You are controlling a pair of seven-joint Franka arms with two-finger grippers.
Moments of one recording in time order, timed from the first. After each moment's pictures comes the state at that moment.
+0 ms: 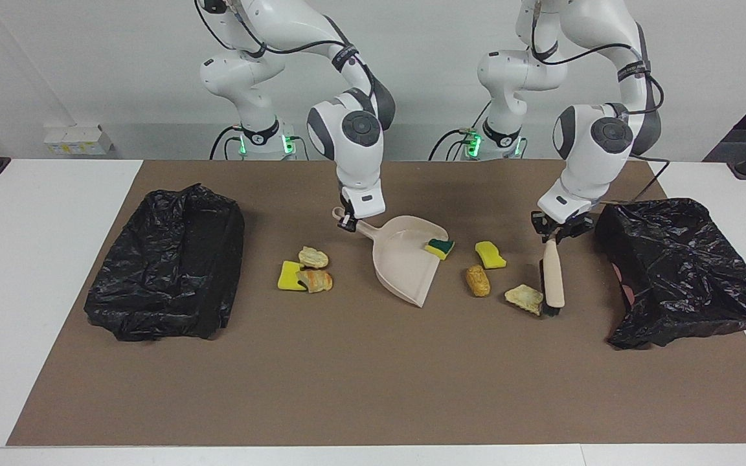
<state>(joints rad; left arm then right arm) -0.13 0.00 -0.01 -2.20 0.09 2.15 0.09 0.66 0.22 -0.06 -1.92 0.03 2.01 -0.46</state>
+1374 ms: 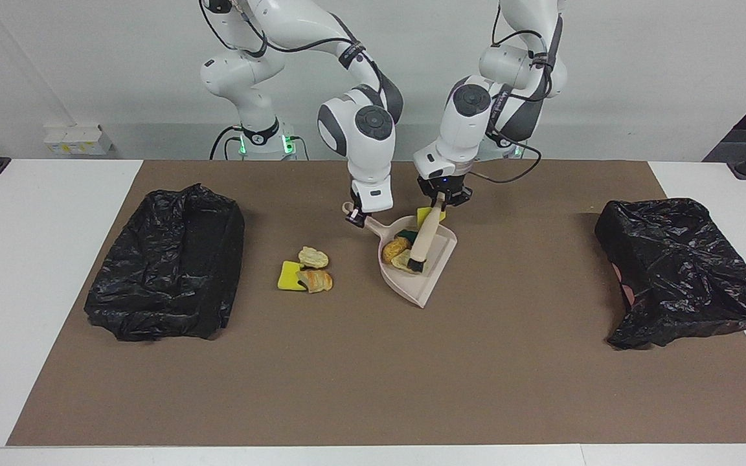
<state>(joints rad) -0.59 -0.08 0.00 -2.25 -0.09 2.12 -0.08 0.69 0.23 -0.06 -1.93 0.03 2.02 -0.39</state>
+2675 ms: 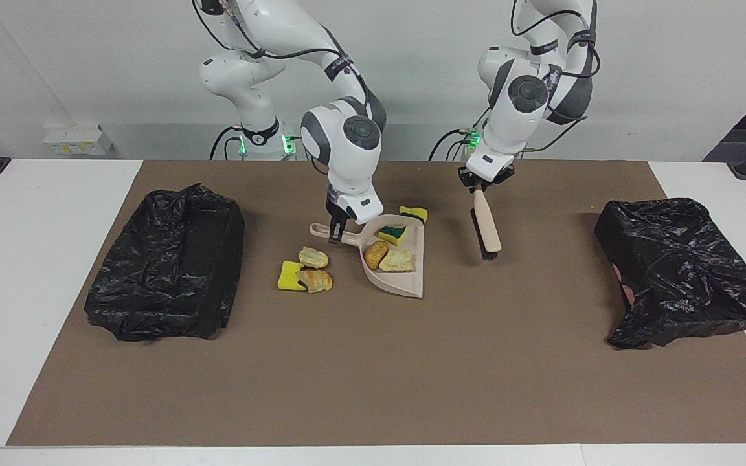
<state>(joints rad) -0.44 -0.21 -0.01 -2.33 -0.10 1.91 -0.50 0.60 0.23 -0.07 -1.93 -0.20 2.00 -0.85</state>
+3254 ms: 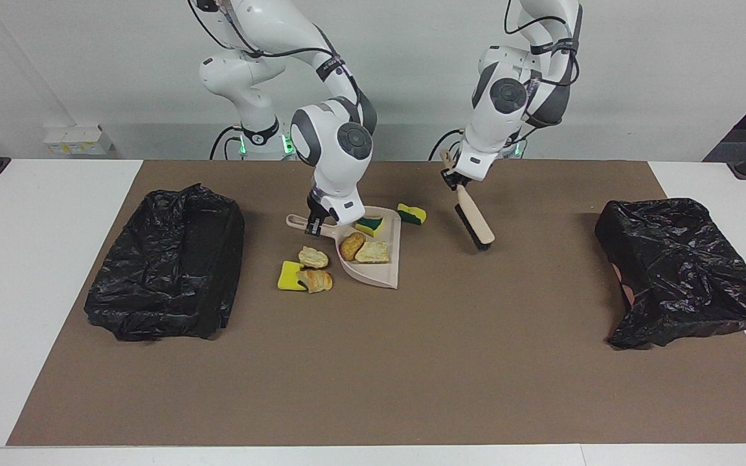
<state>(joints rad) -0.57 -0.22 -0.02 -2.39 -0.19 2.00 -0.87 0.59 0.18 -0.06 -2.00 -0.24 1.88 -0.77</state>
